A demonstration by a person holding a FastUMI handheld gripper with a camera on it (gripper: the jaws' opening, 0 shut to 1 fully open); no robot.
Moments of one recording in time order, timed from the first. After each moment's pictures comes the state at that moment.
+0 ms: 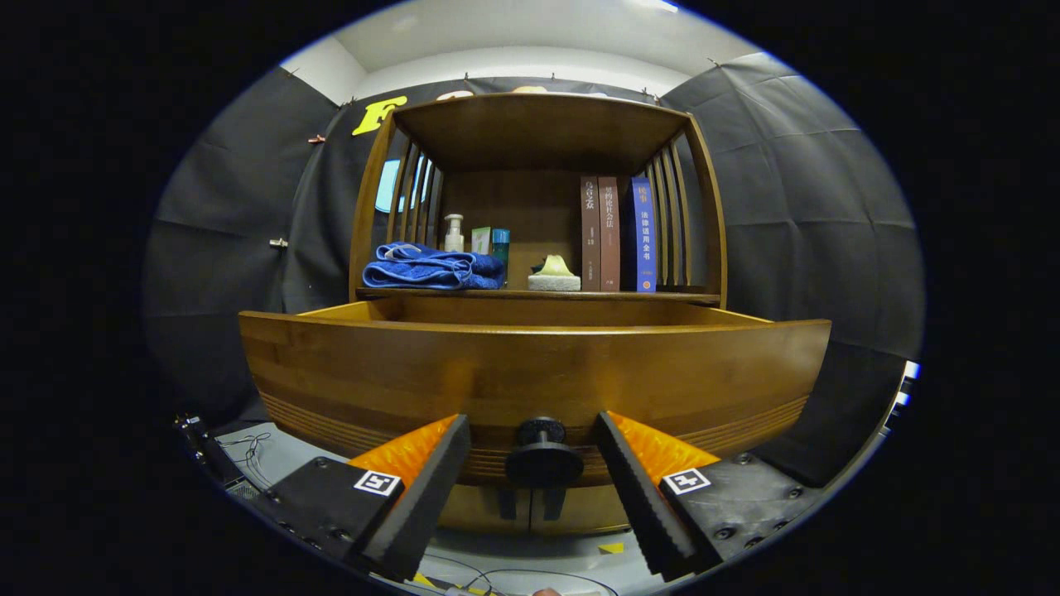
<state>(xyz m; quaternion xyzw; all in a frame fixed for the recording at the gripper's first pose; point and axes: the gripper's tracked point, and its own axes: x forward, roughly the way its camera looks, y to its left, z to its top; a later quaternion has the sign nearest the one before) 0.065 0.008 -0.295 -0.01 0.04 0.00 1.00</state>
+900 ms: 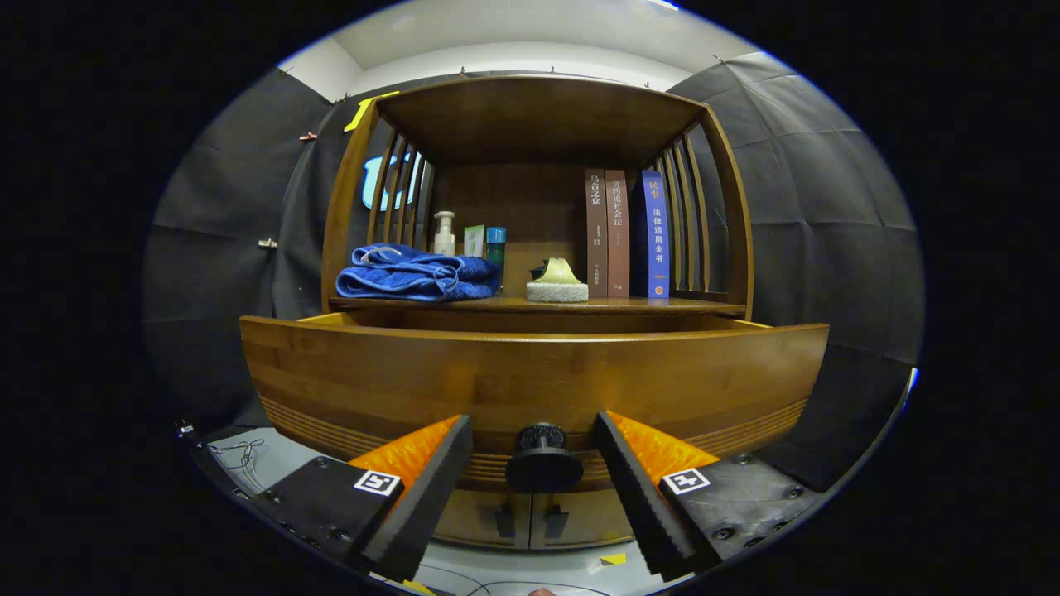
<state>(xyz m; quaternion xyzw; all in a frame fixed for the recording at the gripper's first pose) 0.143 0.009 -0.291 -0.01 0.05 -0.01 1.00</state>
